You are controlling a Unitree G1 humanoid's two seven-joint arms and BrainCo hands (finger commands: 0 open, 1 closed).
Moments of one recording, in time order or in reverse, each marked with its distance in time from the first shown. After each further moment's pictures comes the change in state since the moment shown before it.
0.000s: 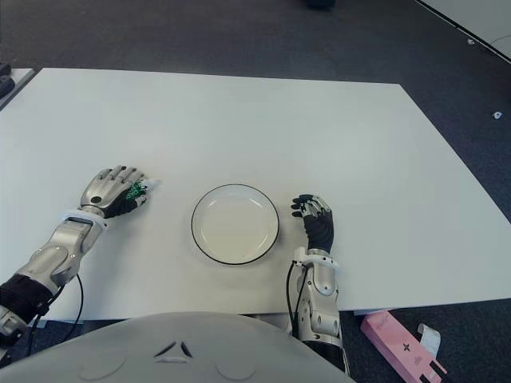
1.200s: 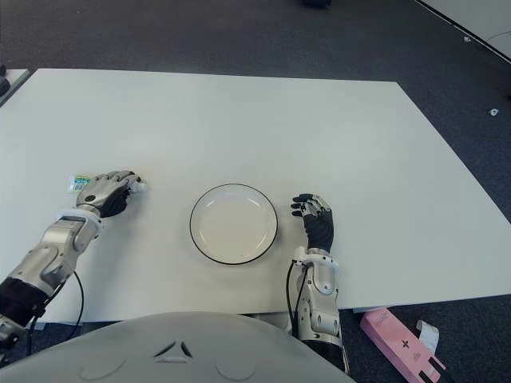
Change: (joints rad) left arm 0.037 0.003 0.093 -0.064 -0.164 -0.050 -0.077; right arm -0.005 0.000 -0.003 0.003 0.006 0.000 0.000
